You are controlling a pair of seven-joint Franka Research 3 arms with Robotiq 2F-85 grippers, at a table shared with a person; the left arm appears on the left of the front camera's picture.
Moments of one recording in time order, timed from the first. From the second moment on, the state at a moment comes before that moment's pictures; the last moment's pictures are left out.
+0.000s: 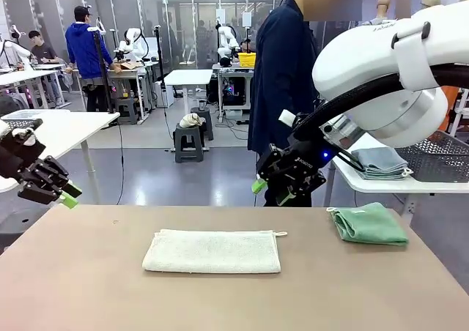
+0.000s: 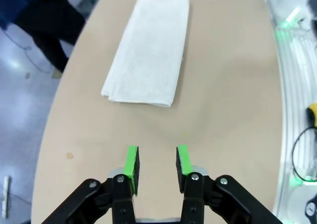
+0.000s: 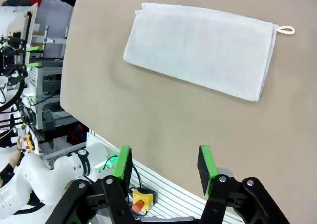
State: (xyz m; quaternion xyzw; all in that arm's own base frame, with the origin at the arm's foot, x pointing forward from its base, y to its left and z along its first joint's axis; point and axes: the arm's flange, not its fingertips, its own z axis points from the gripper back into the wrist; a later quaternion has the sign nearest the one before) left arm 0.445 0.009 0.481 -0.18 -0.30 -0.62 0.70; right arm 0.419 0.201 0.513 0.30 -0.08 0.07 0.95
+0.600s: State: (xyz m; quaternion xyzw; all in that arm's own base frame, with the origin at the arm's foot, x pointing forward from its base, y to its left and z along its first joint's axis) left arm 0.465 0.046 0.448 -0.30 -0.37 -0.61 0.64; right arm 0.419 0.200 0.513 0.30 -0.08 0.07 0.95
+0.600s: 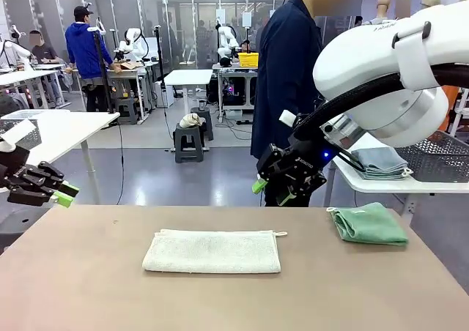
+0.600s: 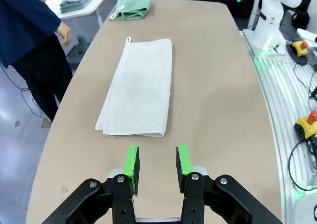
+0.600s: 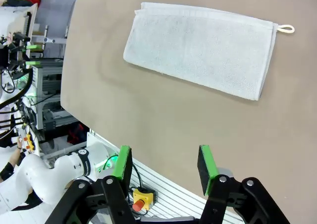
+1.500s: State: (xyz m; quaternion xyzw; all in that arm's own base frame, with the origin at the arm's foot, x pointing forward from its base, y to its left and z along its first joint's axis) left arm 0.472 0.043 0.447 -0.30 -0.36 -0.61 0.64; right arm 0.443 0.182 0.454 0.30 -0.09 0.01 0.95
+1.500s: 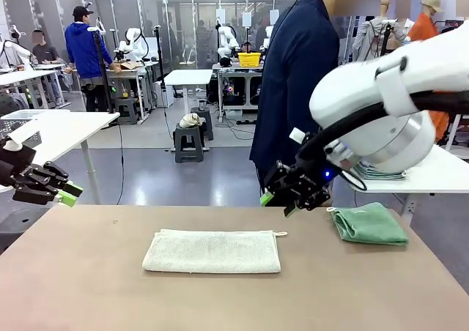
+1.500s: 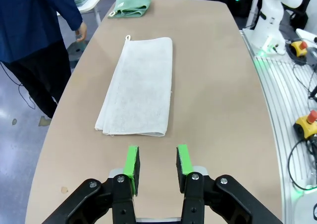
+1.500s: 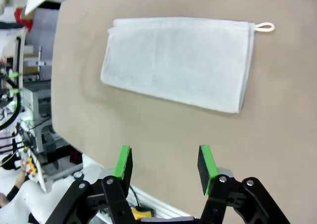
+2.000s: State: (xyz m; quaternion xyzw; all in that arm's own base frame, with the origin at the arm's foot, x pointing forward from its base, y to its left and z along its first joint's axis) left arm 0.472 0.043 0.447 -0.30 -0.36 -0.61 0.64; right arm 0.472 0.194 0.372 0.31 -0.08 -0.01 0.95
